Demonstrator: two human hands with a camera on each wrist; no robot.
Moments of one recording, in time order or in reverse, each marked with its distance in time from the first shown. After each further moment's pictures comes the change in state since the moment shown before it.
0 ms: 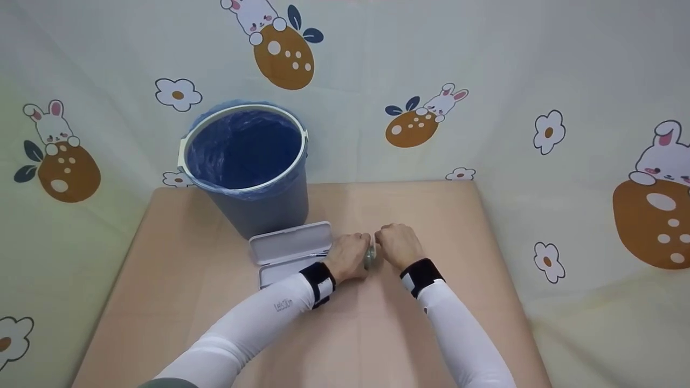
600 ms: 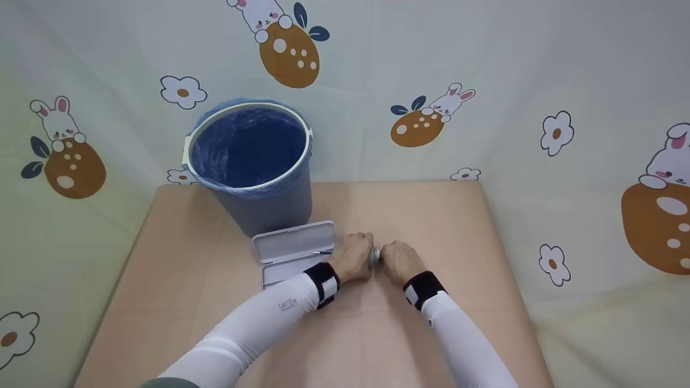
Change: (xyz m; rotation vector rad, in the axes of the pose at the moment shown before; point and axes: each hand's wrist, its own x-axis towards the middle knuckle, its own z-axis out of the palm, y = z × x) left_hand 0.001 0.005 0.003 0.007 0.020 -0.060; right_hand -0.026 -0.007 0.021 0.145 -0.272 0.082
